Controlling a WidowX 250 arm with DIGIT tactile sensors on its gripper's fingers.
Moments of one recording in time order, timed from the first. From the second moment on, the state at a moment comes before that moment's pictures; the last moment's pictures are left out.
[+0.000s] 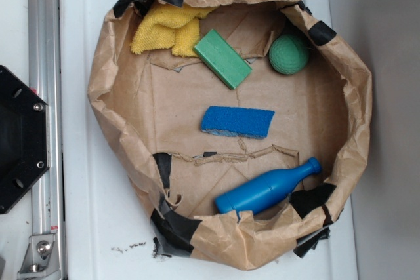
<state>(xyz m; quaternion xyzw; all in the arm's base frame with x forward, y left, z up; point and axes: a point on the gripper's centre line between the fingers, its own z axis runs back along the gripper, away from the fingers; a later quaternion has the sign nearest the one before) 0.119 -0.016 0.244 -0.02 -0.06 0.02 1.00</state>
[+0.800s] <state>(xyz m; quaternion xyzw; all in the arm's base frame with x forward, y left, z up) 0.215 0.007 0.156 0.14 0.02 -0.10 0.98</state>
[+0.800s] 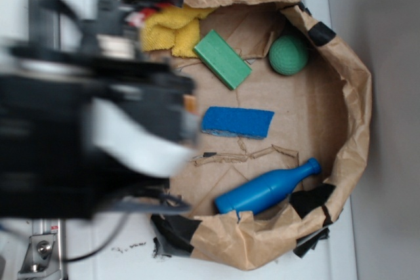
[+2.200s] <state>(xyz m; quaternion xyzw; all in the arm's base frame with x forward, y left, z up) 0.195 0.087 0.073 -0.01 0.00 -0.28 0.96</state>
